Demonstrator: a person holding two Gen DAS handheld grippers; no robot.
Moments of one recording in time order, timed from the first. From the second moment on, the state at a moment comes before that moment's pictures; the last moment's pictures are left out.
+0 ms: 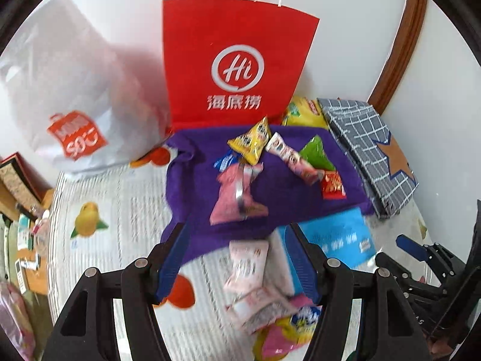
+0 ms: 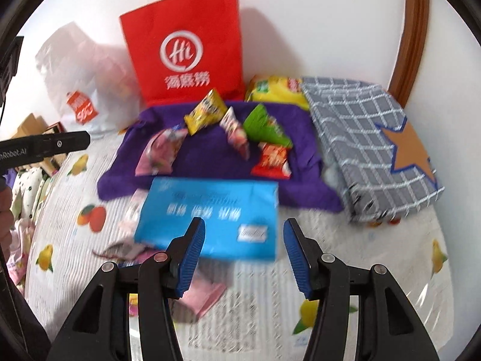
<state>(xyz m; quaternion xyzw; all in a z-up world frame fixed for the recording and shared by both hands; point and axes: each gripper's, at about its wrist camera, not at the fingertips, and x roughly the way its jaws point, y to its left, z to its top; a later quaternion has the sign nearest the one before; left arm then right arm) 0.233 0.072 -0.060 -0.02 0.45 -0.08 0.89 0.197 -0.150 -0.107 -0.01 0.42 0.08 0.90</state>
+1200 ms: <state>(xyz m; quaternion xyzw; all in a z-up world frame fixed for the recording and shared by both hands) 0.179 0.092 -0.088 -0.02 0.47 -0.07 0.88 0.179 -0.102 -0.196 -0.05 0.47 0.15 0.87</state>
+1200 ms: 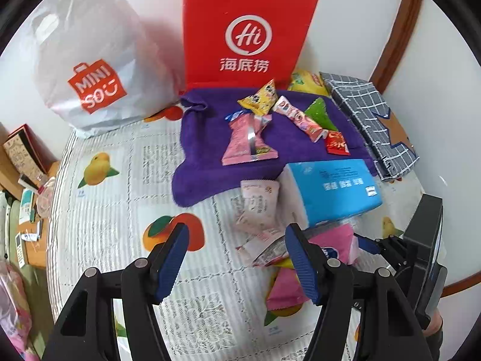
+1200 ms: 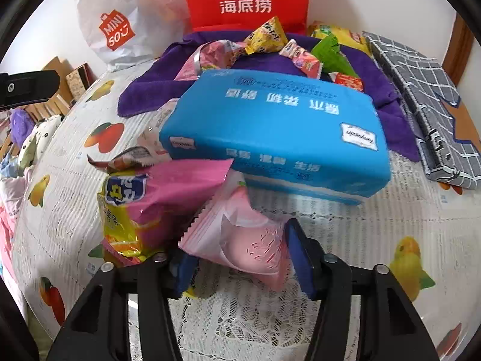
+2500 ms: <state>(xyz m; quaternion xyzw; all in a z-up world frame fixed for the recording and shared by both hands) 0.271 0.037 -0.181 0.03 0.56 -0.07 0.83 0.190 -0.218 -0.202 0.02 0.45 0.05 0.89</state>
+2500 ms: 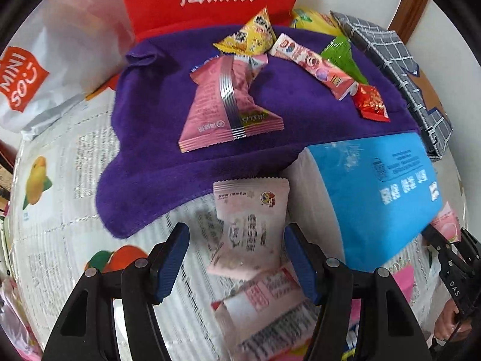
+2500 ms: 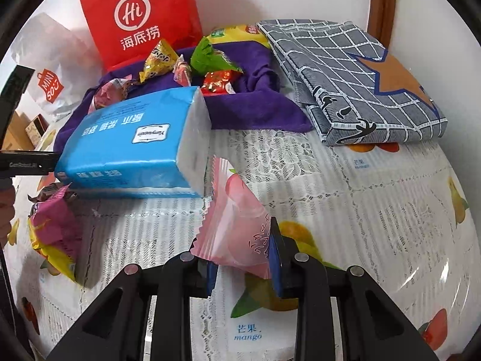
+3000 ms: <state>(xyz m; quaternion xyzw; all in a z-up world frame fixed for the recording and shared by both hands) 0.254 0.061 -0.165 -0.01 0.54 -0.09 0.84 0.178 -0.216 -0.188 0.02 0.44 0.04 0.90</state>
